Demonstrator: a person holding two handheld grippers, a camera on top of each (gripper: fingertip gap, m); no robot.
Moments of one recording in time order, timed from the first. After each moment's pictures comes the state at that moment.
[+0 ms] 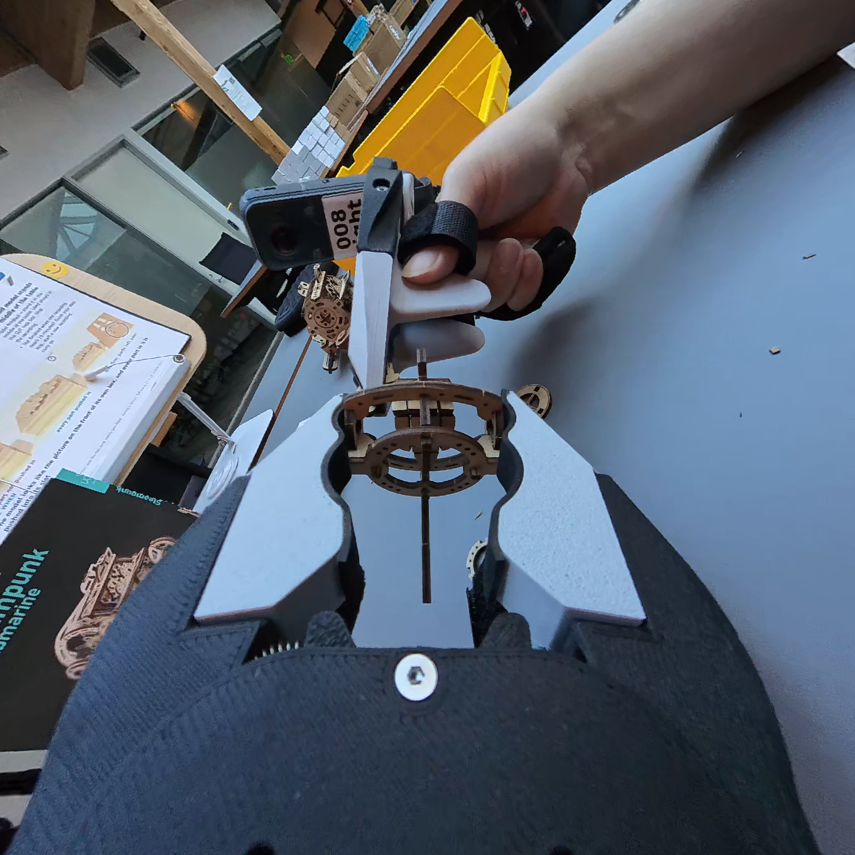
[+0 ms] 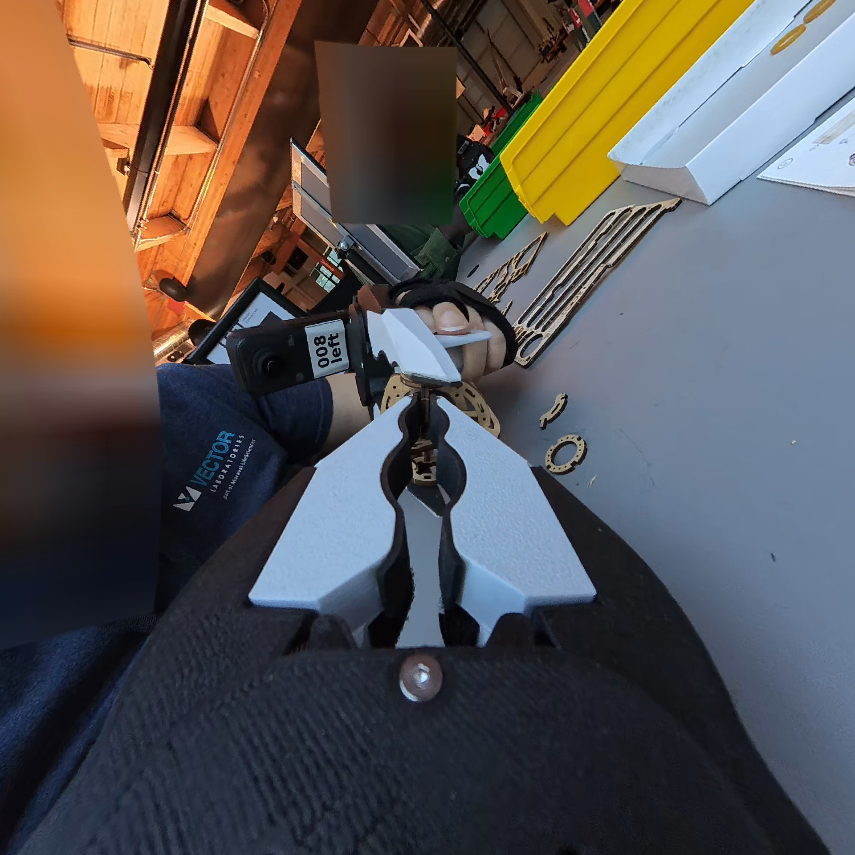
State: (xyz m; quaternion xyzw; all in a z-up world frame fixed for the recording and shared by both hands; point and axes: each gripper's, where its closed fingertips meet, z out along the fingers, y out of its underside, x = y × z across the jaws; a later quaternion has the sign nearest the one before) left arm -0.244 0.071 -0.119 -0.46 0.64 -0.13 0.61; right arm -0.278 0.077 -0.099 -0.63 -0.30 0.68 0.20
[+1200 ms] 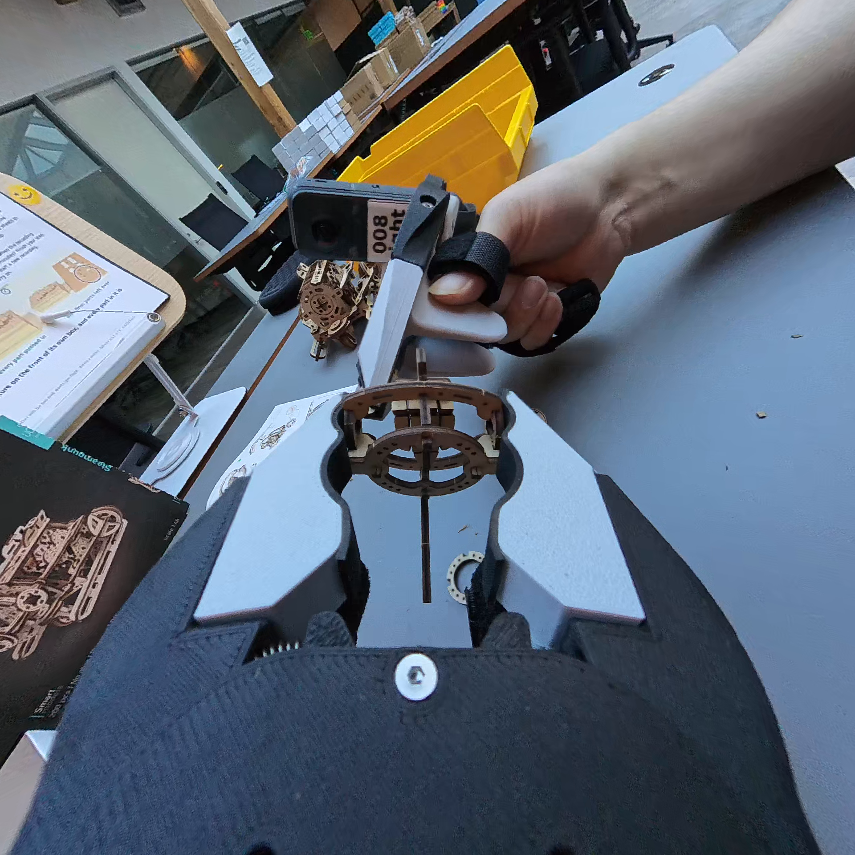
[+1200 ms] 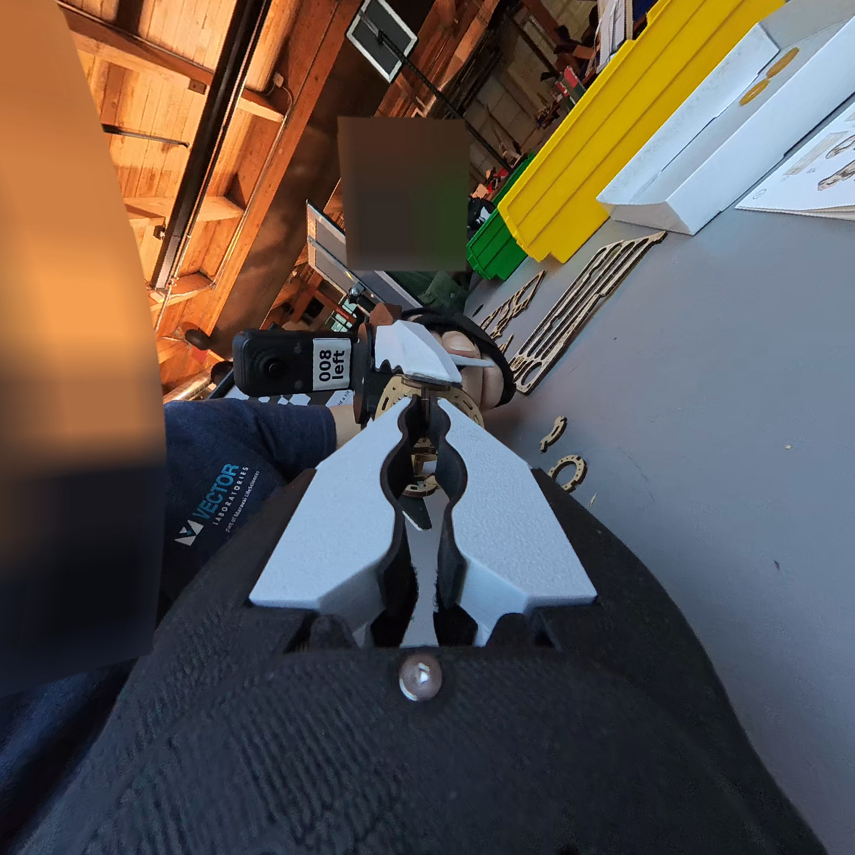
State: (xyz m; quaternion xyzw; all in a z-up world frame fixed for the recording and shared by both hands) left arm -0.243 0.075 -0.115 -0.51 0.59 -0.19 0.60; right arm -0.278 0.085 -0.095 -0.62 -0.25 0.71 0.22
